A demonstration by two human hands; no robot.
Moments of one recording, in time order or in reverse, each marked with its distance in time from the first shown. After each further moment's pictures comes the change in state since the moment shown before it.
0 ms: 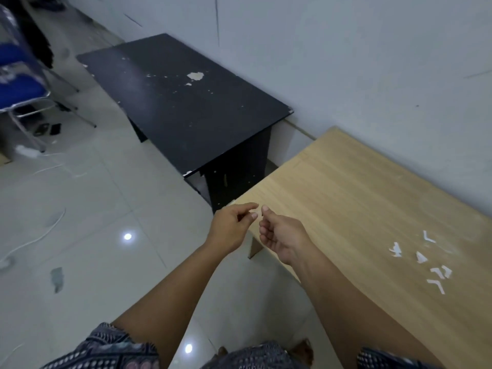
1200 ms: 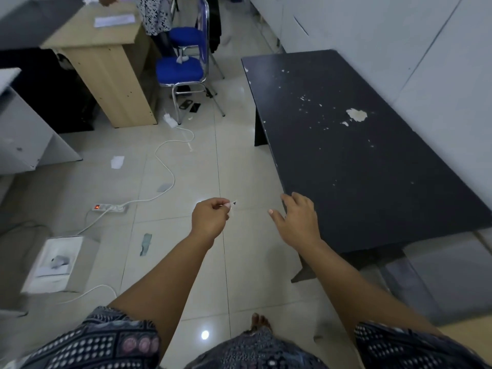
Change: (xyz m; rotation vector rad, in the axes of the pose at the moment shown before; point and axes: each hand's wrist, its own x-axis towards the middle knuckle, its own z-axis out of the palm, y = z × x) left_hand 0.147 -0.150 -0.335 -0.307 0.775 -0.579; right_hand 0.204 -0.057 0.371 -1.496 -0.307 -0.923
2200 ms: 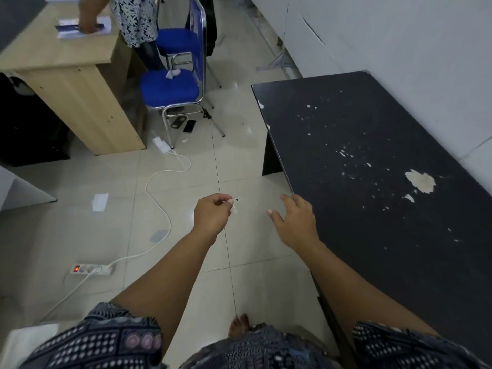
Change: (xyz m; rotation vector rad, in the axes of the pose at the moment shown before) left_hand 0.399 0.147 -0.001 0.019 -0.070 -0.013; right_hand 0.398 -0.105 0.039 0.047 -0.040 0.093
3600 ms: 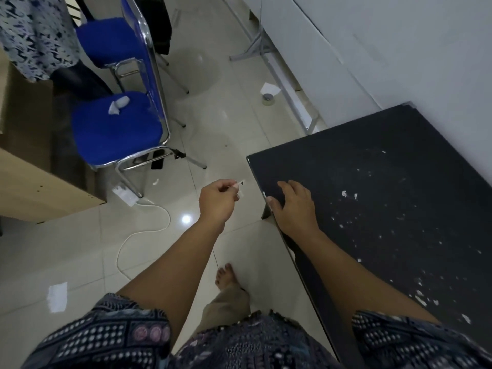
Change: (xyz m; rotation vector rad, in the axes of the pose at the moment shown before) left_hand 0.527 0.205 0.112 -0.029 -0.098 -0.051; right_hand 0.538 -0.065 -0.010 0.069 0.088 0.120
